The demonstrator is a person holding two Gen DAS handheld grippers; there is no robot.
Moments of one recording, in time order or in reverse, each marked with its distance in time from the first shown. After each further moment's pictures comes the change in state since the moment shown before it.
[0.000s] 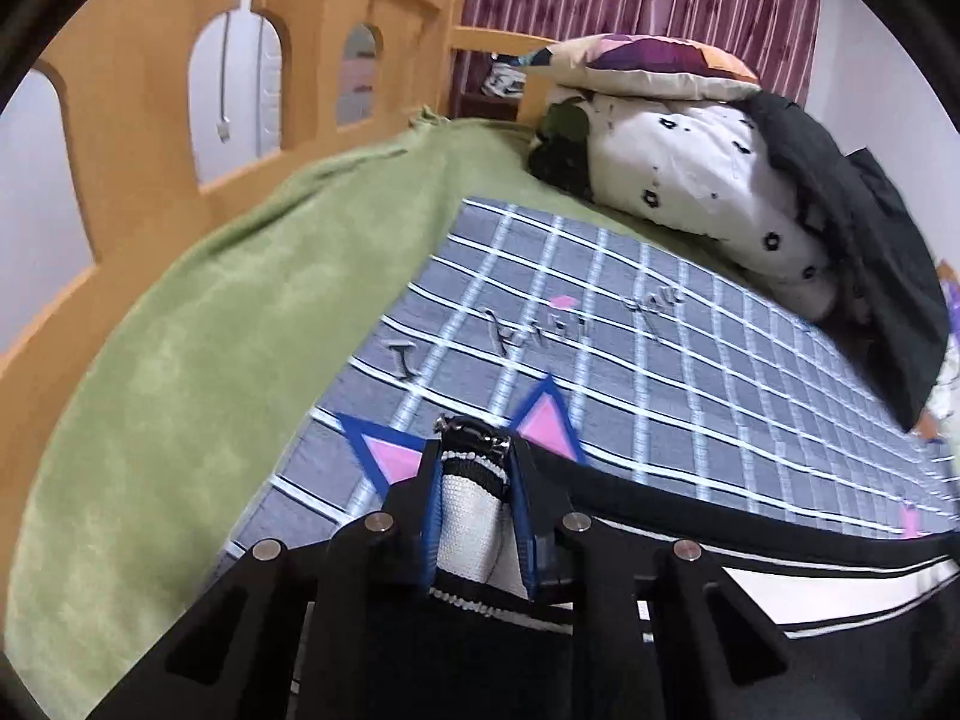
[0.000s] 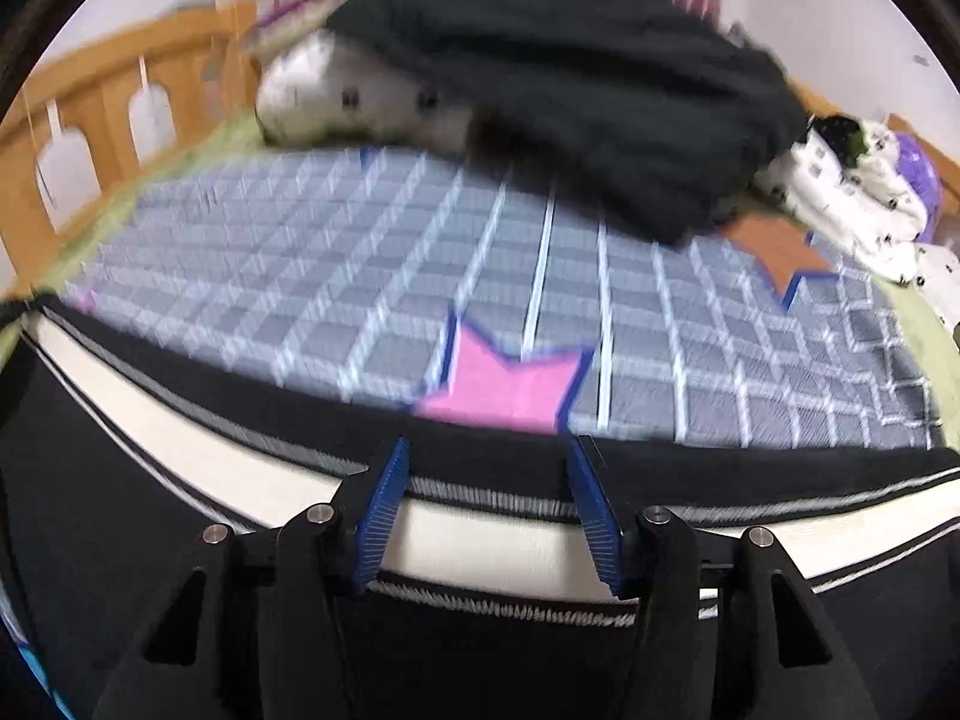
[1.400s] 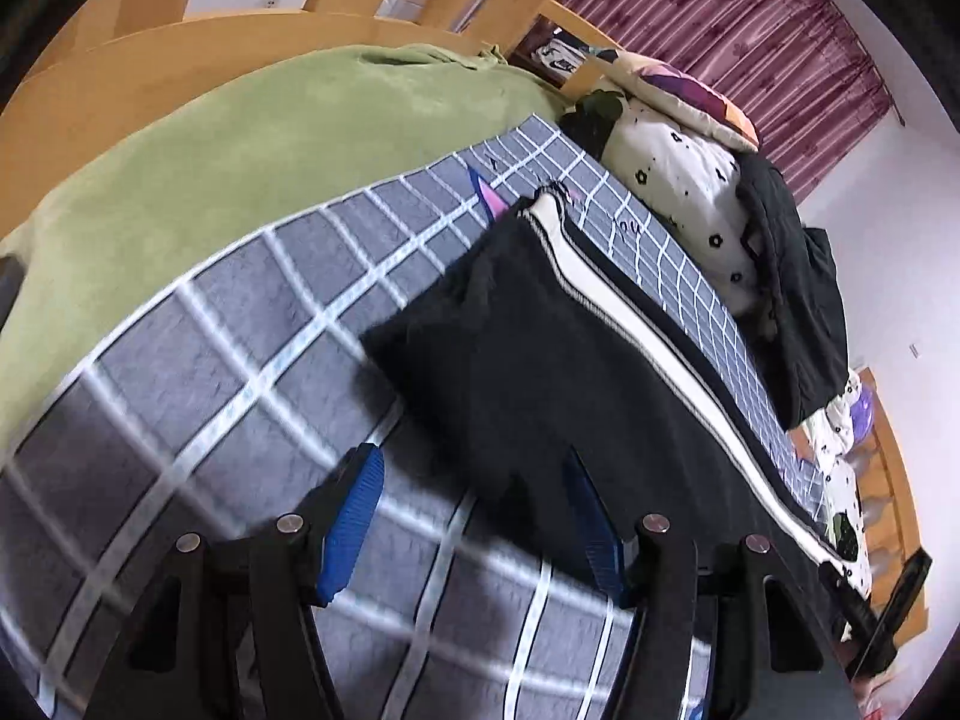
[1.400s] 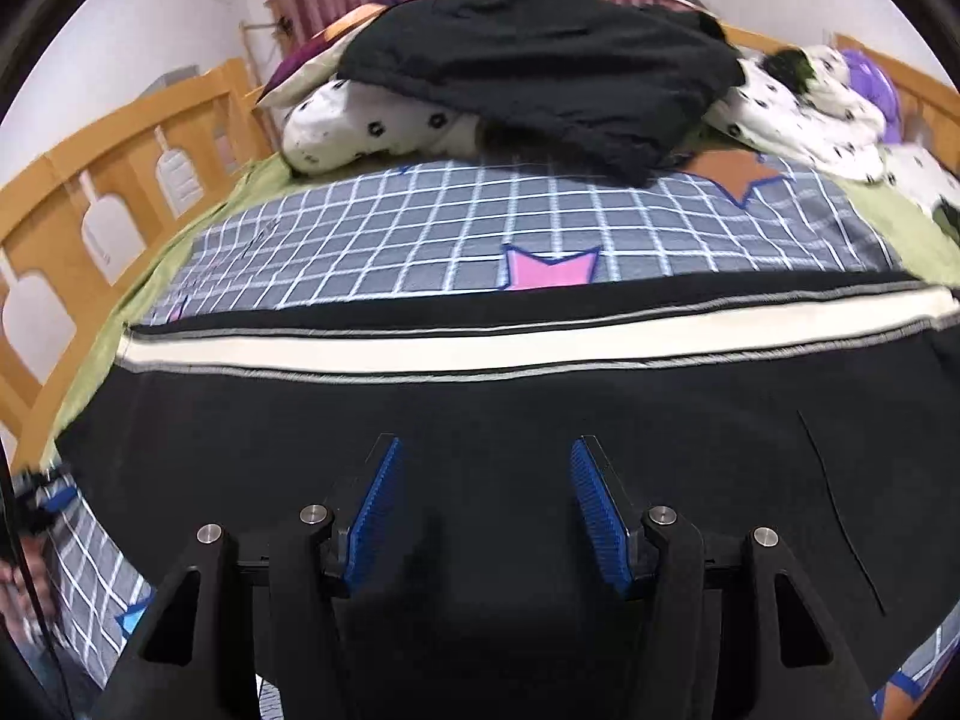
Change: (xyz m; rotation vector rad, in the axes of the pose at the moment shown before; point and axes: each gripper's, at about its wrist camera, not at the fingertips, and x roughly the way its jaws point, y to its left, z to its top) left arm -0.101 0.086 -0.137 -0.362 0.141 -0.269; right arm -0.092 0.033 -0.076 0.146 0.024 0.065
